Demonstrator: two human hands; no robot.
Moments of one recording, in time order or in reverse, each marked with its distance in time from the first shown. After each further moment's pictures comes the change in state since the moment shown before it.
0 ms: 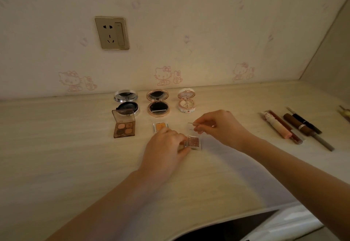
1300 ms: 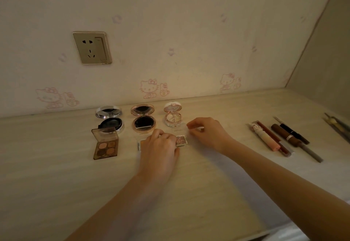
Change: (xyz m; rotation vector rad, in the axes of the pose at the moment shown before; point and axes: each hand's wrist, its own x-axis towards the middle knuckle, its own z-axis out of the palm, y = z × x) left_hand 0.049 0.007 0.026 0.219 0.039 -0.046; right_hand 0.042 0.041 0.001 0.001 0.073 0.189
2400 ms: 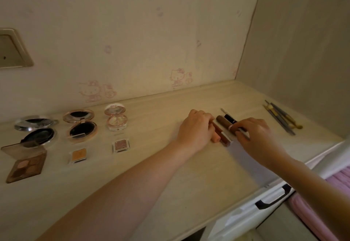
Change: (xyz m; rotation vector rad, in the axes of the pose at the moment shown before) left_hand 0.086 0.198 0.069 -0.473 -0.159 0.265; right_hand -0.128 0.150 -0.148 -0.505 0.364 0.103
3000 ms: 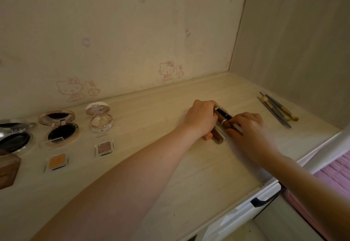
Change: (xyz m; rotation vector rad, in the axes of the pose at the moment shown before) left_hand 0.051 0.016 0.036 -0.073 -0.150 -0.114; right_hand 0.005 0.017 0.016 -0.078 0.045 0.047
